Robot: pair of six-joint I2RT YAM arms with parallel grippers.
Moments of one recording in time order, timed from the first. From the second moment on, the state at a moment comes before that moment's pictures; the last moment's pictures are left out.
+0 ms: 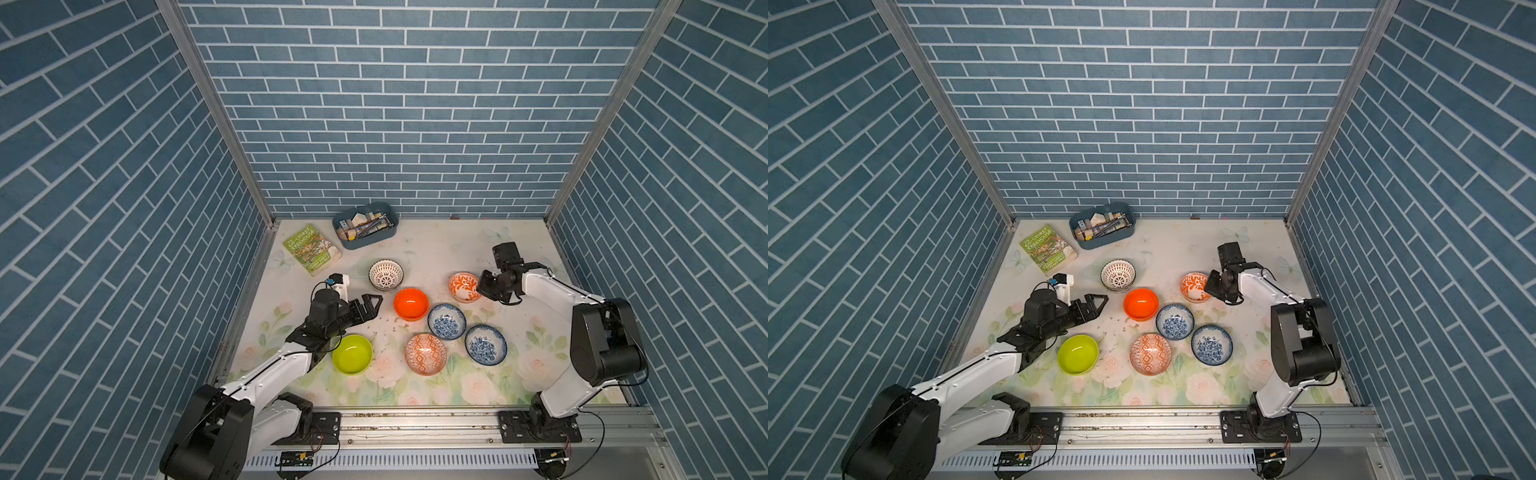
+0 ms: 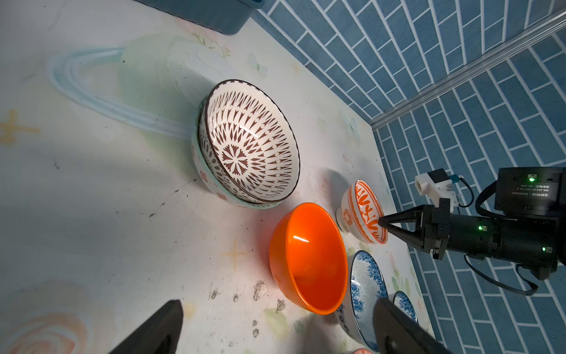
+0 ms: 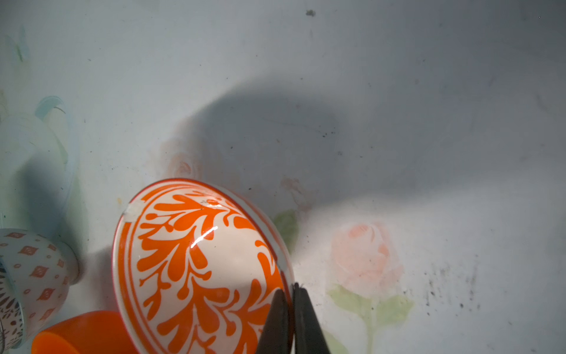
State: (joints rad) left arm -0.38 1.11 0.40 0.23 0.28 -0.73; right arm 0.28 1.68 1.11 -0.57 -0.13 0.62
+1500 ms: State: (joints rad) left arm -0.38 1.09 0.40 0.22 0.25 -0.73; right arm 0.55 2.01 1.52 -0.62 -0.09 0.65
